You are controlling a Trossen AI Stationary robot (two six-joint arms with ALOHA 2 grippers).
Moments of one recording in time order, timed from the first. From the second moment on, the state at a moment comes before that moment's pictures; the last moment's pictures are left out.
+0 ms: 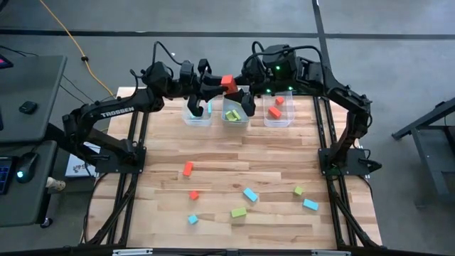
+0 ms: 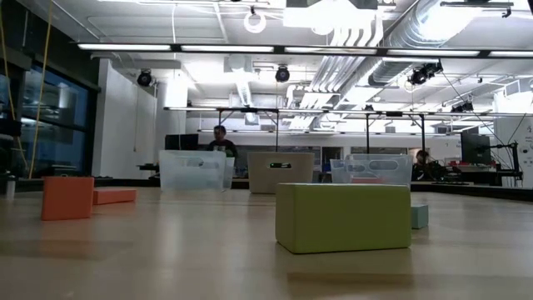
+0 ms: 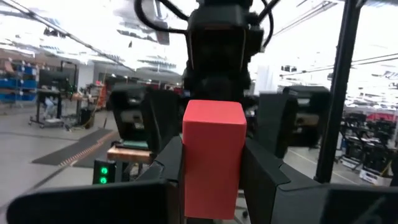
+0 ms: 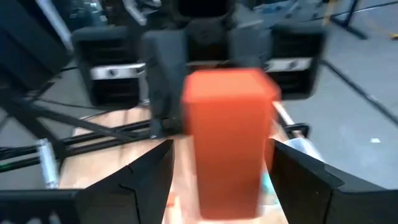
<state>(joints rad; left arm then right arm) 0.52 1.35 1.19 0.50 0.47 -0.26 -0.21 1.75 2.27 -0.92 -0.08 0.09</state>
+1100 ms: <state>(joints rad) 0.54 1.35 1.19 0.49 0.47 -0.26 -0.20 1.75 2.27 -0.93 0.00 0.09</state>
